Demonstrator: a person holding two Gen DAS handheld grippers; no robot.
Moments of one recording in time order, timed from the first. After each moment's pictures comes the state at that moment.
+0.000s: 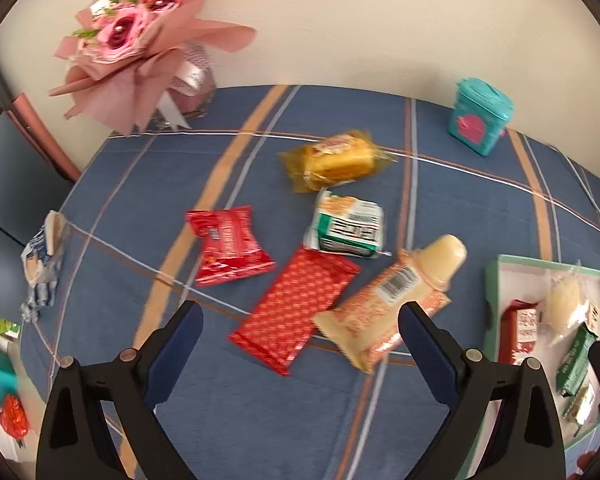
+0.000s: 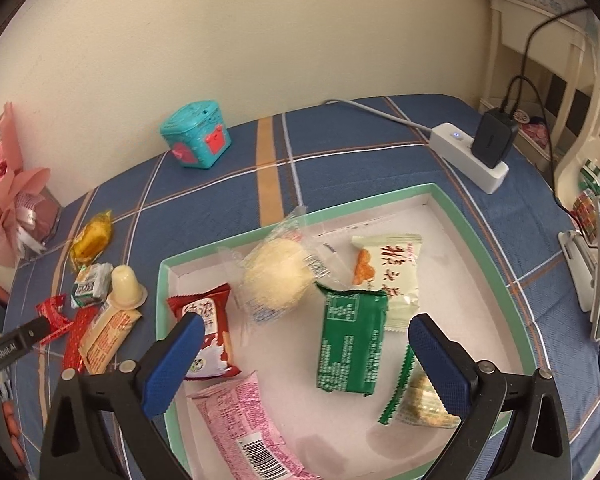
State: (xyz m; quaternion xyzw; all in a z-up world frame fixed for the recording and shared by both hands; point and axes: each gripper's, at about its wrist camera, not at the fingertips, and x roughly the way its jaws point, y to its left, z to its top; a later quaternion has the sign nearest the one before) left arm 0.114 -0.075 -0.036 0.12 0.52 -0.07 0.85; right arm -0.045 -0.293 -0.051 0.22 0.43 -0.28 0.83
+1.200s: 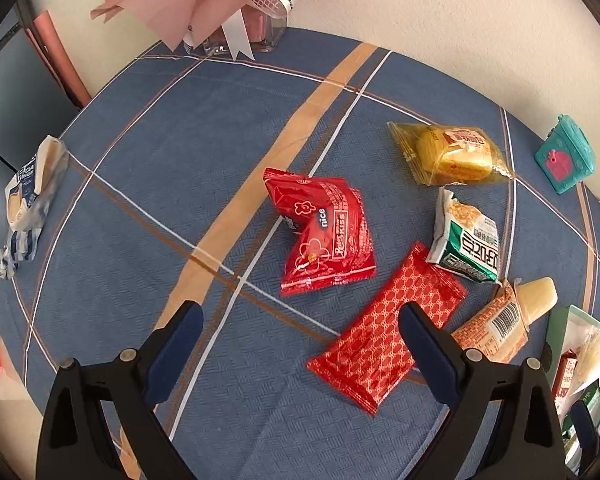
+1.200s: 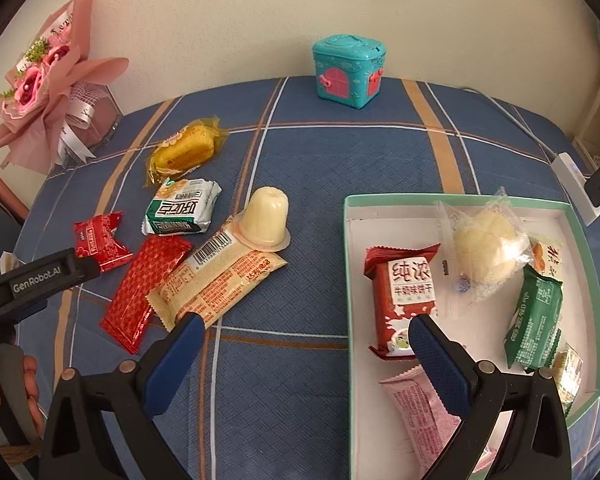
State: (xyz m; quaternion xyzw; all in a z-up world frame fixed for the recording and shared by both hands) left arm 0.189 0.000 -0.088 0.03 0.58 -0.02 0.81; right arm 0.064 -0.175 -0.070 0.17 0.51 -0.19 0.82
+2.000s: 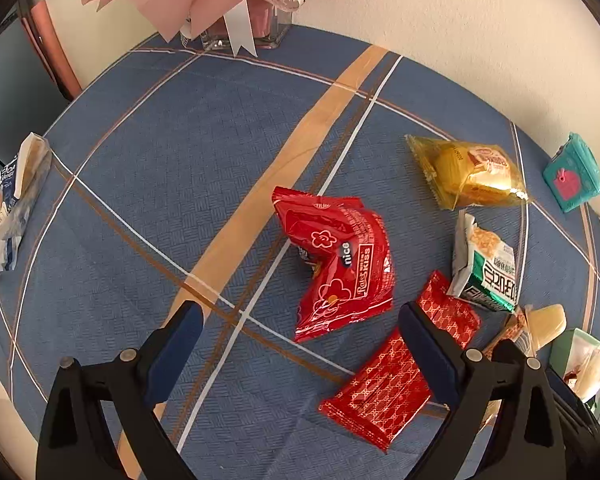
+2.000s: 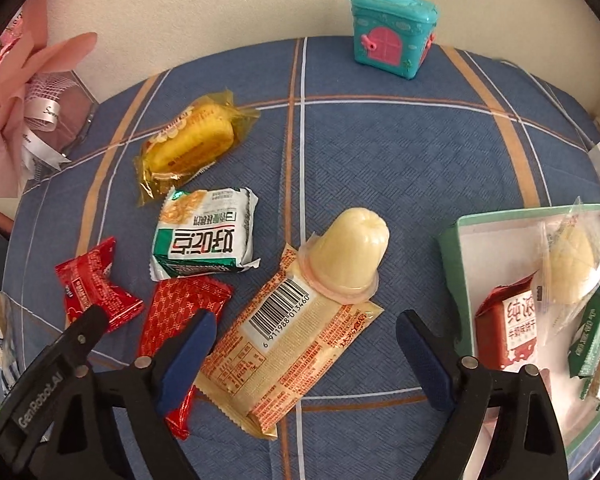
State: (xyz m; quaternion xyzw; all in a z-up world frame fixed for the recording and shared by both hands) left arm 0.224 0.014 -0.111 0.01 0.58 -0.03 0.81; right arm 0.156 -0.158 -0.107 0.21 0.56 -0.21 0.77
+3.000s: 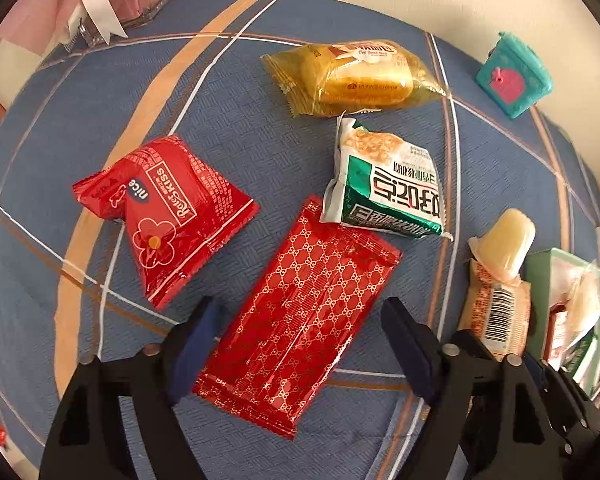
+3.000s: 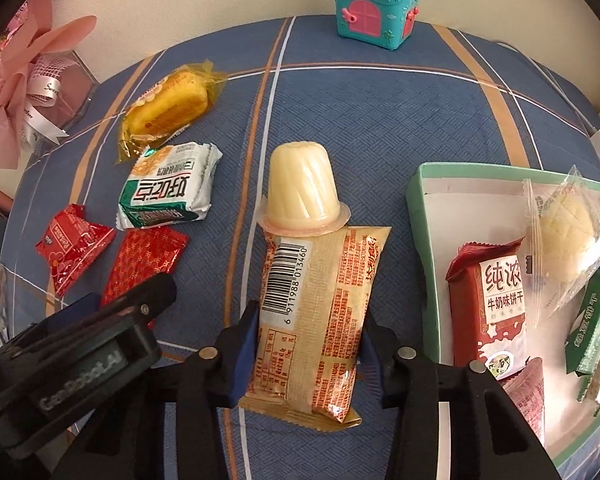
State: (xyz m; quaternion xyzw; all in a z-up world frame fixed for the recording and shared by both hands) left arm 0.214 -0.077 -0.144 0.06 0.63 -0.13 0.76; right arm 0.105 -0.186 -0.123 0.20 0.57 -0.18 0.78
